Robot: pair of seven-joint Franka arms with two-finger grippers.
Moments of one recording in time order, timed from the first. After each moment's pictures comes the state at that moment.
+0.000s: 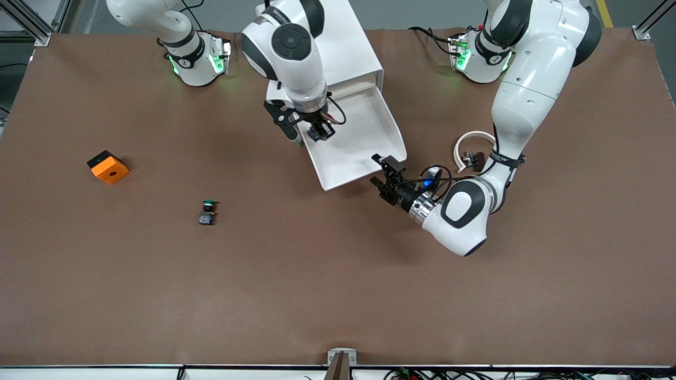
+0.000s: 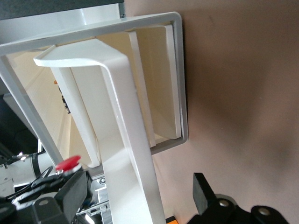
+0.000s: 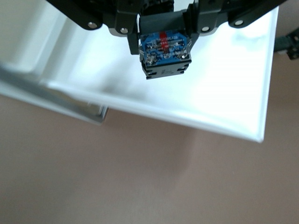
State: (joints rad) left arm -0.23 0.91 -0.18 -1.35 -0.92 1.47 -2.12; right arm 0.86 0.26 0.00 -1.82 0.12 2.10 1.76
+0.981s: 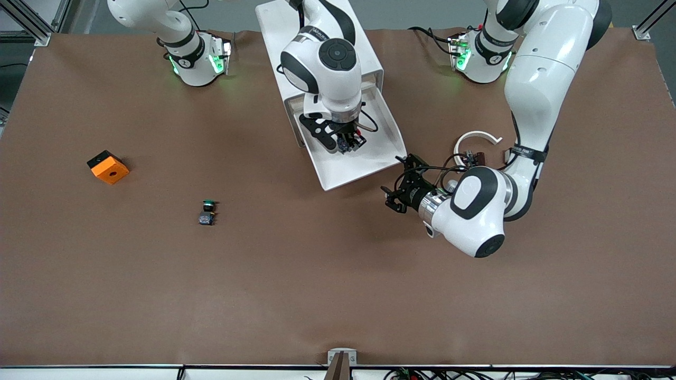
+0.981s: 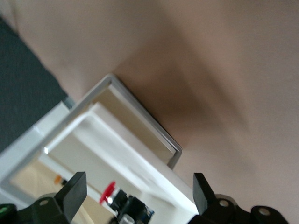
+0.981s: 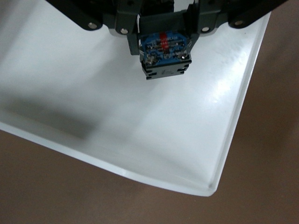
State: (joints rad) left arm -0.22 0.81 -0.19 -1.28 -0.63 1.46 -1.50; right arm 0.91 0.45 0.00 -1.63 0.03 2.12 1.71
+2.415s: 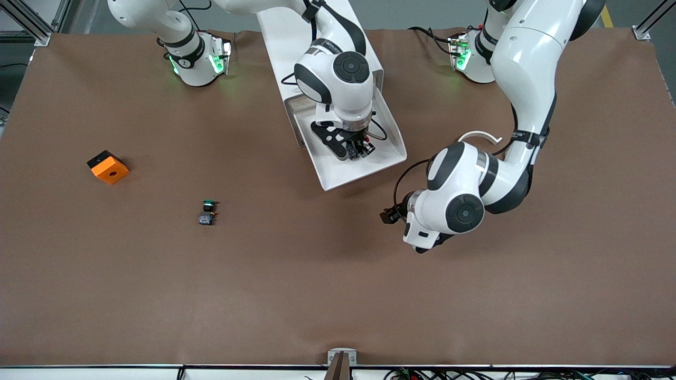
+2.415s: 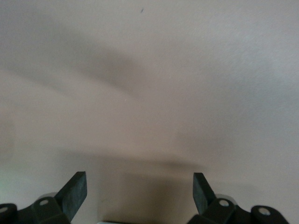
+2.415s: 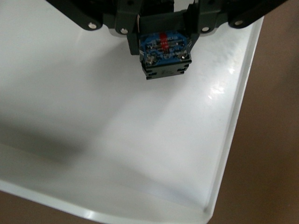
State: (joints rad) left arm -0.33 0.73 -0.19 -1.28 -0.16 1.80 -0.91; right arm 0.93 0.56 -0.01 -1.53 0.04 2.12 1.78
